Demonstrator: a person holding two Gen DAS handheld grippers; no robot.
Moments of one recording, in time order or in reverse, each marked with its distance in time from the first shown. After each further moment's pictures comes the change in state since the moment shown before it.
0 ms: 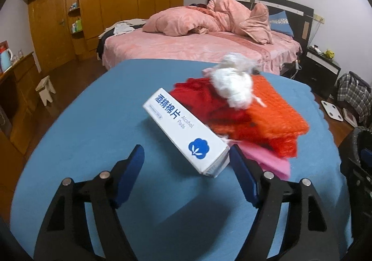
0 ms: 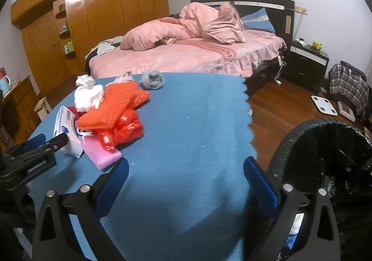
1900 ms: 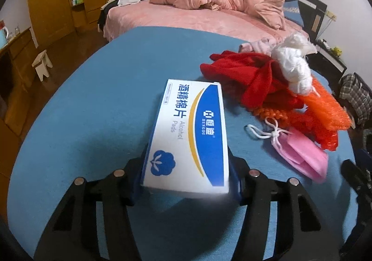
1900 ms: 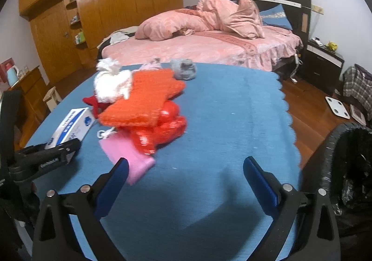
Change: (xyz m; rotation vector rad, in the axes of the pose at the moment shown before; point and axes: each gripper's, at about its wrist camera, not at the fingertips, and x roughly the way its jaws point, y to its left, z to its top) left arm 0.040 0.058 -0.011 -0.063 0.150 -0.035; right arm 0.026 0.060 0.002 -0.057 0.048 0.073
